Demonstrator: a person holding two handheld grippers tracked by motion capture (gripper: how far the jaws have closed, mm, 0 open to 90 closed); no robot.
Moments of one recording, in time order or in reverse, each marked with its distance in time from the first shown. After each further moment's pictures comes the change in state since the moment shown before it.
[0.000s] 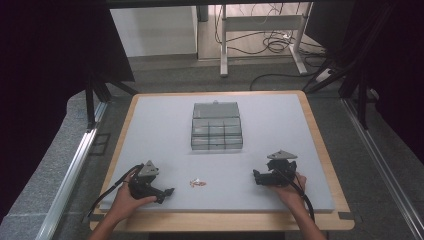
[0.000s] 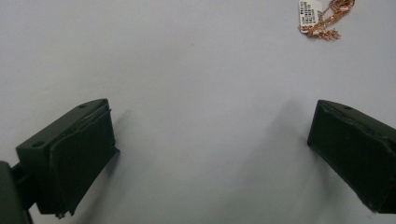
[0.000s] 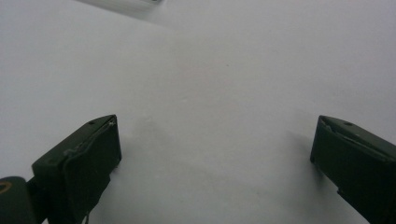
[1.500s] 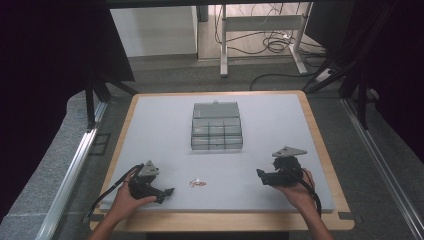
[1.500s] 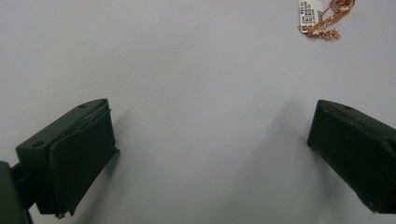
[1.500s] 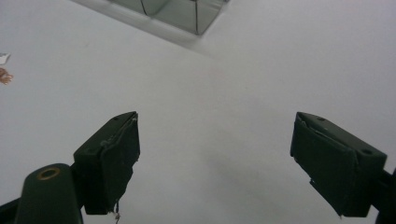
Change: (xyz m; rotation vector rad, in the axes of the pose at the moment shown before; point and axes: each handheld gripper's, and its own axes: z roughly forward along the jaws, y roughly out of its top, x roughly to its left) left arm 0.000 0.000 0.000 0.000 0.000 0.000; right arm 0.003 0.024 -0.054 -0.001 0.106 -0.063
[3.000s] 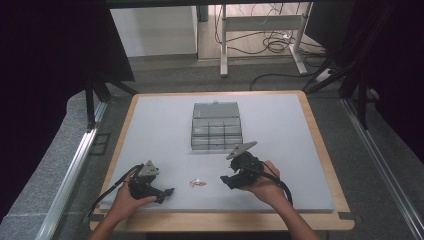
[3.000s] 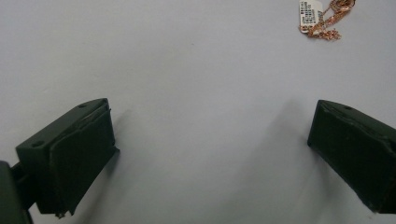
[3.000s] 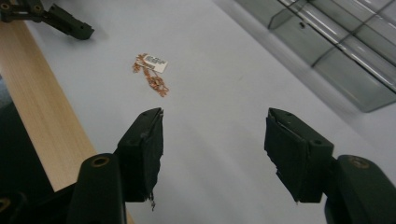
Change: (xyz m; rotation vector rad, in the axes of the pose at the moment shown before) left arm 0.000 0.000 0.000 0.000 0.001 -0.002; right arm 0.094 0.063 0.015 0.140 0.262 -0.288
